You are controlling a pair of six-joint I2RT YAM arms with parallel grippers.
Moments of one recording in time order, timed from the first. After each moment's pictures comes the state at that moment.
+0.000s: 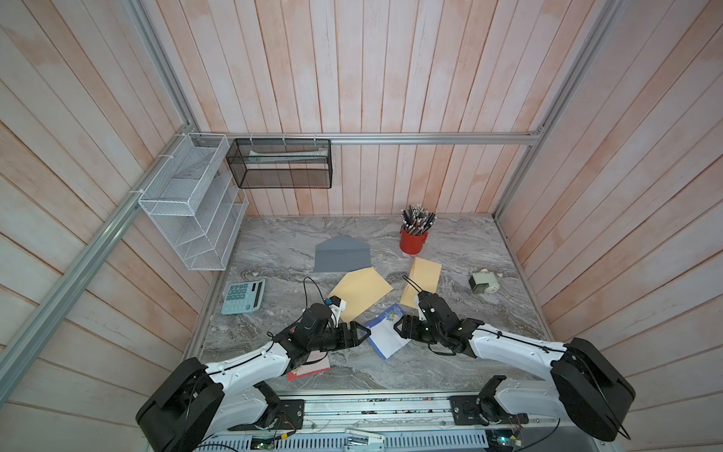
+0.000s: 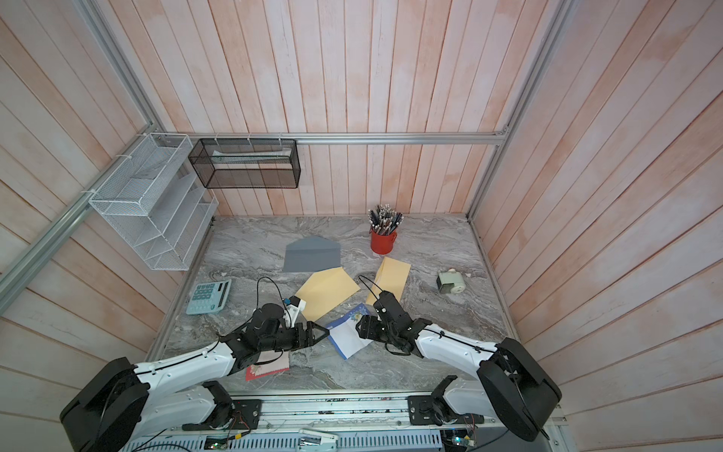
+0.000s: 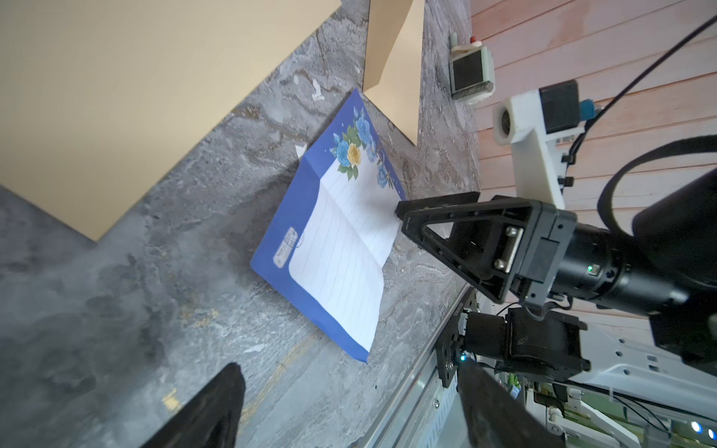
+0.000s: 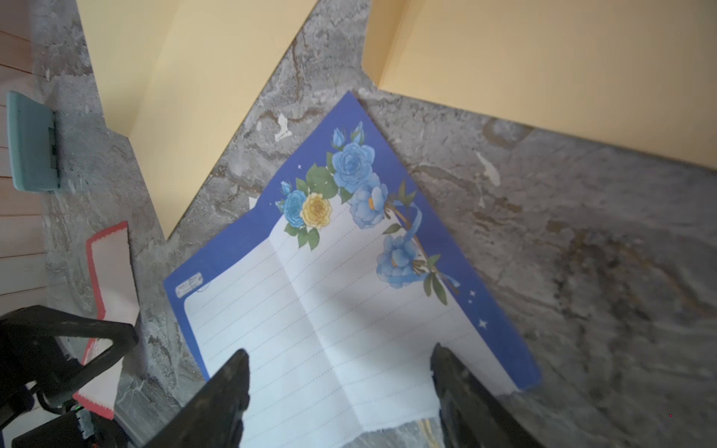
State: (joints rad) left arm -0.73 1.19 0.36 0.21 0.43 -0.91; right arm 0.72 1.27 0.46 -0.10 -0.14 0.83
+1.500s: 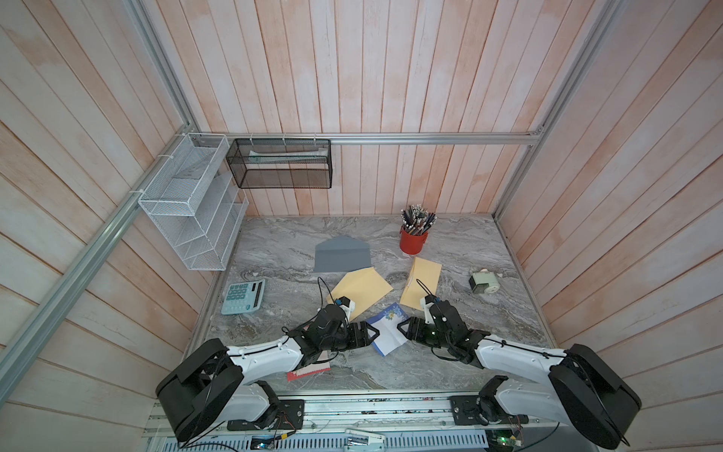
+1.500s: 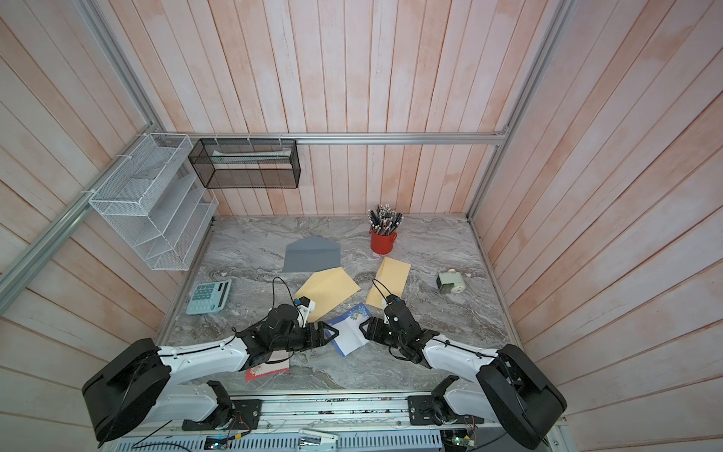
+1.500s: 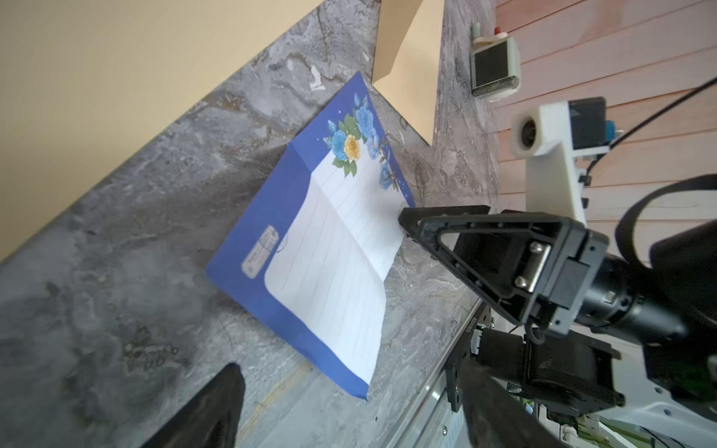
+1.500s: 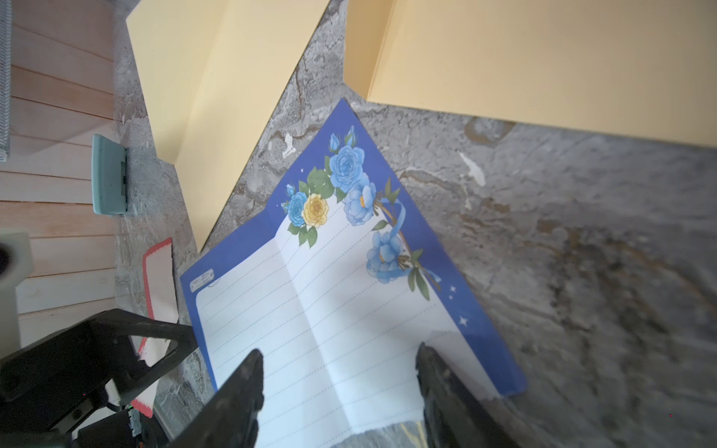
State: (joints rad) left arm -0.81 1.34 0.42 0.26 0.33 -0.96; right arm 0.66 1.22 0.31 0.15 -0.21 0.90
